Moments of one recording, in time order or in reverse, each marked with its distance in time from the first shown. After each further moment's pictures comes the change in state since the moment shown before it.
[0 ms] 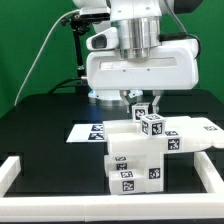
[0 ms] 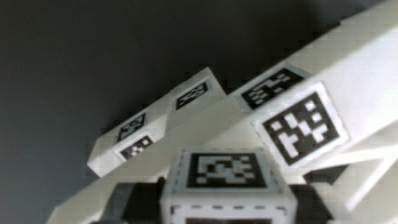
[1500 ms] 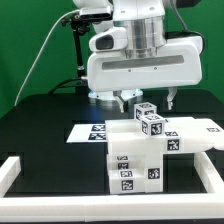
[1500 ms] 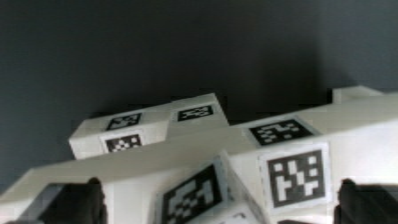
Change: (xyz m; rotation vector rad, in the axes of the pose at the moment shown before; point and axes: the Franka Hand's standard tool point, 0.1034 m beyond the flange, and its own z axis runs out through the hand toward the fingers) arm -0.006 -0.002 -0.003 -0.028 -0.080 -0.604
